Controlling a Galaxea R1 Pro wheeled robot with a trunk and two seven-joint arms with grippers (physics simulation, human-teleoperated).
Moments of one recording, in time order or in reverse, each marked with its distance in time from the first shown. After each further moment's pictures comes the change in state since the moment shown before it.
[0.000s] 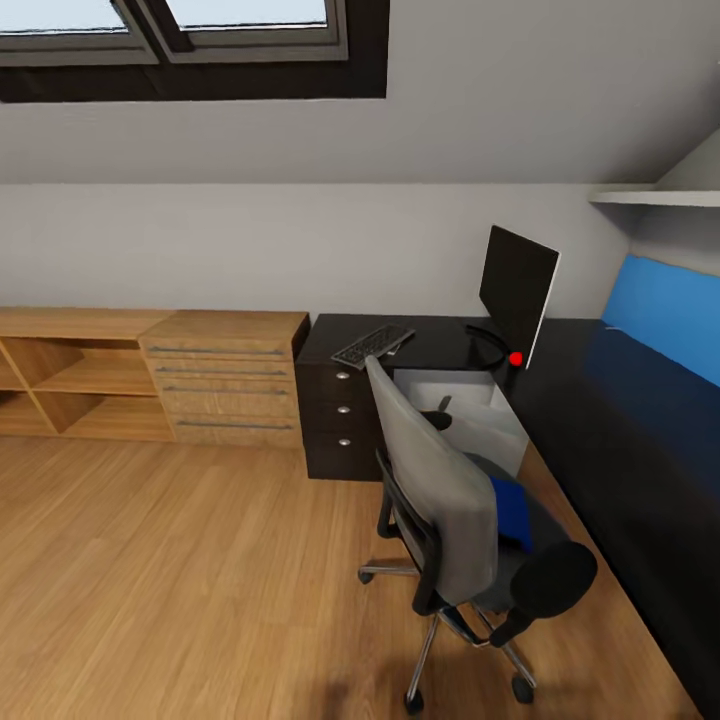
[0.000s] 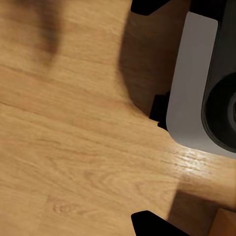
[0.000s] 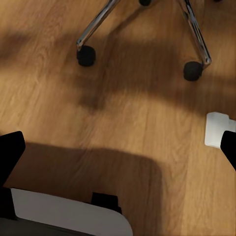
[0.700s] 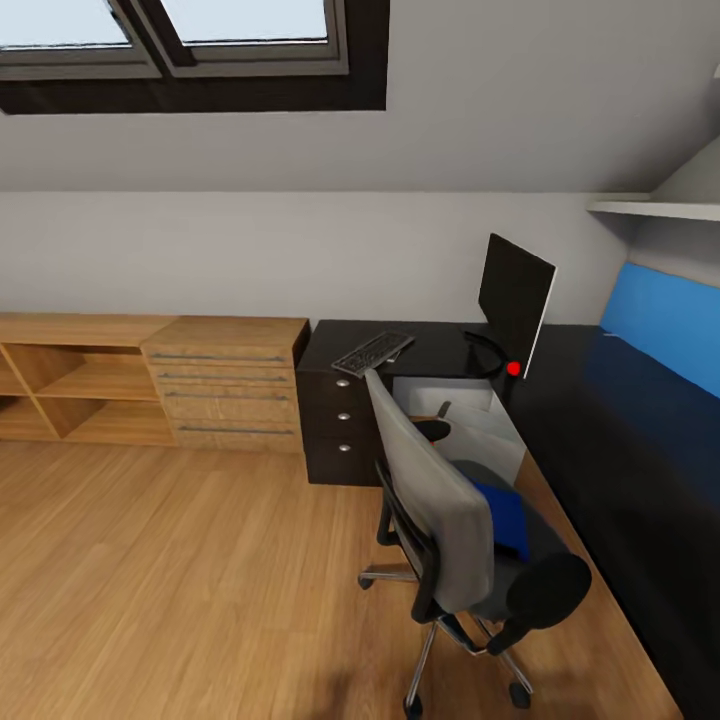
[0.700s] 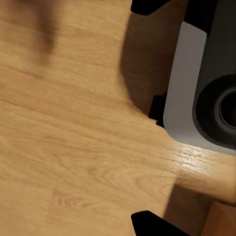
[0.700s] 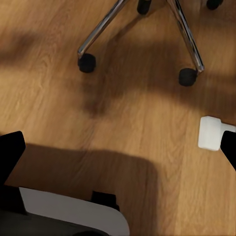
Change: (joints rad) left arm 0.000 0.000 0.000 0.000 0.000 0.000 0.000; right arm 0.000 -0.001 0.000 0.000 0.002 0.001 0.001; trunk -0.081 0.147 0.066
